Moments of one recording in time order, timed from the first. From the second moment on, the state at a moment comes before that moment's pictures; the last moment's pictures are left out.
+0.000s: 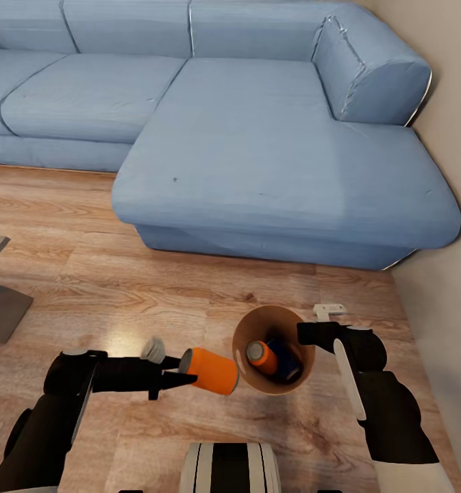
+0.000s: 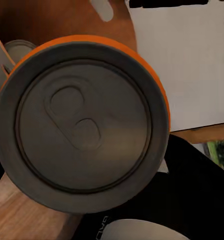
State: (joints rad) left arm -0.41 0.05 0.12 -1.53 -0.30 0.86 -1.57; right arm -0.51 0.02 0.02 -1.57 0.01 1.05 0.08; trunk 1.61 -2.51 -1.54
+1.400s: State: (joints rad) left arm -0.43 -0.17 -0.02 -1.53 -0.14 1.01 -1.05; right arm -0.51 0.02 0.02 -1.57 0.00 1.05 0.08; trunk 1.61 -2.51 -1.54
